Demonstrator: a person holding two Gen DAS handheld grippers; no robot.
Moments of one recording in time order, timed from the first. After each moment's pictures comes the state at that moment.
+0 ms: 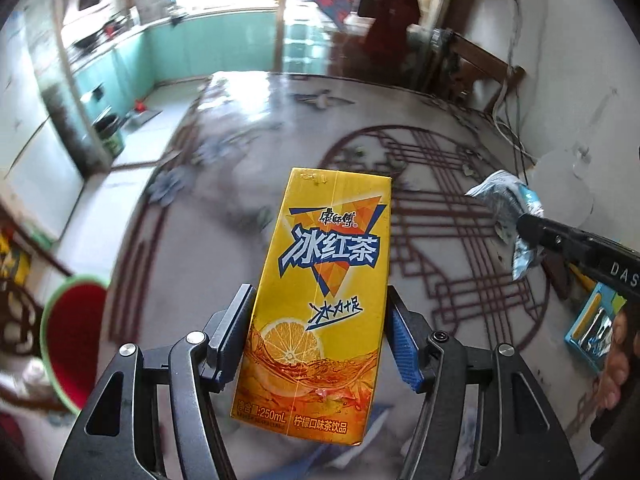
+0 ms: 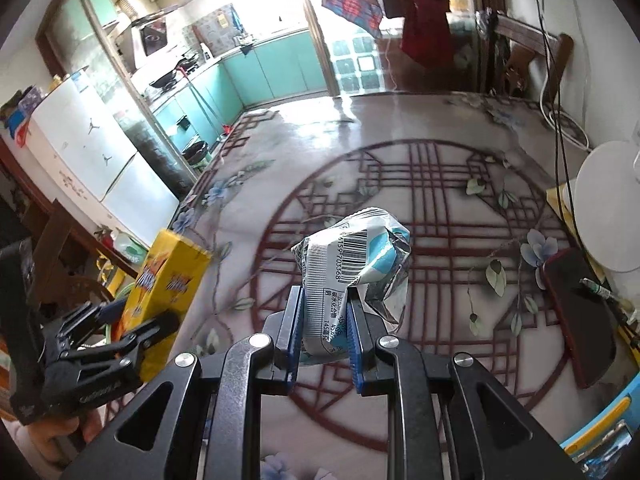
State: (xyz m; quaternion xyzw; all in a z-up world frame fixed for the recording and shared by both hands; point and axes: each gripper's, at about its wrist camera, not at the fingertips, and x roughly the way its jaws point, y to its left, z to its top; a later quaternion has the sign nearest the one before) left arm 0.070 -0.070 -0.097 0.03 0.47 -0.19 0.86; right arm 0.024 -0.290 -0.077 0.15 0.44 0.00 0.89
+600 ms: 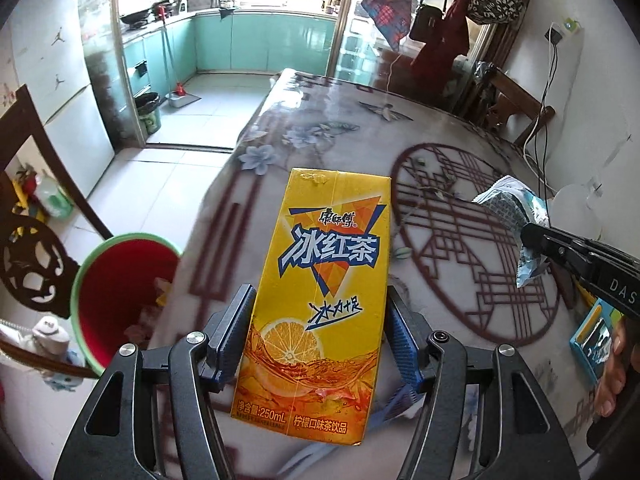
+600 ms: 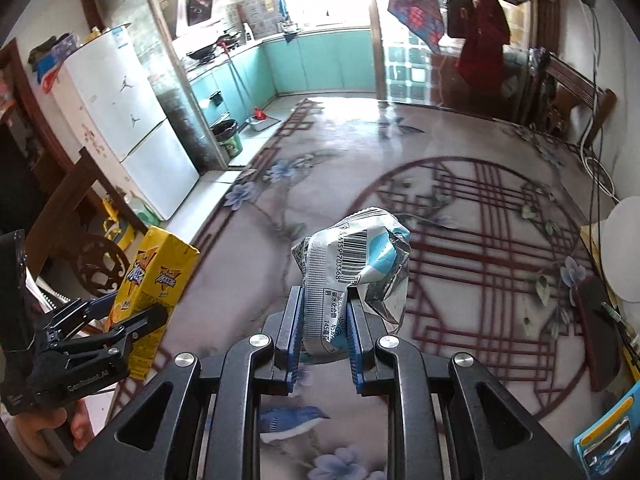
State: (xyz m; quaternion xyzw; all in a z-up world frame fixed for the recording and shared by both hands) left arm 0.054 0.029 -0.093 -0.01 0.46 -0.15 0.88; right arm 0.024 -0.177 -0.060 0.08 0.44 0.04 0.89
